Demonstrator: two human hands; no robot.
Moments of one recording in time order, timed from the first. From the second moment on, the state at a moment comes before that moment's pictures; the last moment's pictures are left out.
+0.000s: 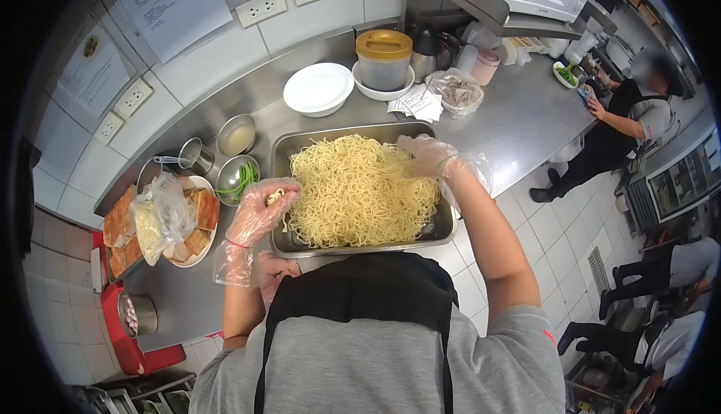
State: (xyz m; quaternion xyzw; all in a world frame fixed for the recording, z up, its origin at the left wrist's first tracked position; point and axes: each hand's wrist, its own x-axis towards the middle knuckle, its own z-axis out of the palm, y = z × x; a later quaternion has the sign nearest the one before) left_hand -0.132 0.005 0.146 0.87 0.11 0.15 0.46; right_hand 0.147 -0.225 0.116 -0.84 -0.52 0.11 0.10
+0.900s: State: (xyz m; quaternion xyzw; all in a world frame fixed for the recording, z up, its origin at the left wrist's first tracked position) left_hand -0.082 -0.050 0.174 0.86 0.08 0.21 0.46; right_hand 0.120 -0.266 0.166 -0.60 -0.33 0.41 0.61
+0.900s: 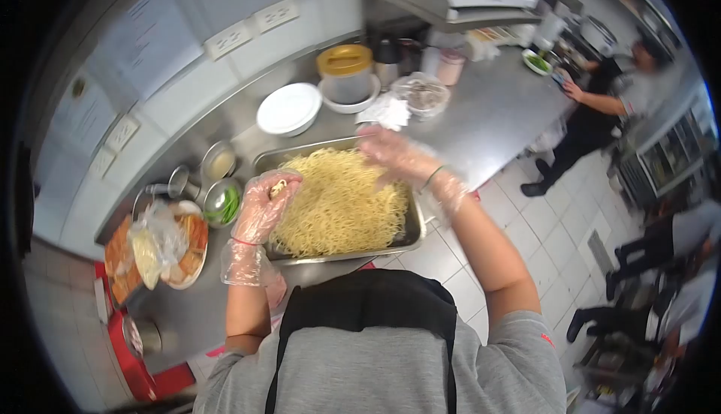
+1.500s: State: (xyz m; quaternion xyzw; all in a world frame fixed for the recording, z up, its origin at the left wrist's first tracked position) left_hand 0.001 -0.380 0.200 0.80 -0.17 -0.29 0.50; right_hand -0.017 -0.563 0.004 -0.15 0.00 0.23 0.96
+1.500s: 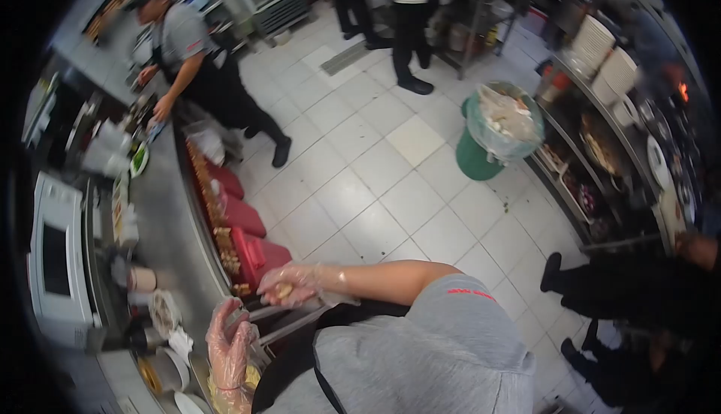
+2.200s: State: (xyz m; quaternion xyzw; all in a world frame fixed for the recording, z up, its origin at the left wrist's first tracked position) left_hand -0.002 -0.399 0.153 0.84 -0.19 -0.26 0.44; right_hand -0.106 -0.766 -0.165 -0.27 0.43 -0.09 0.85
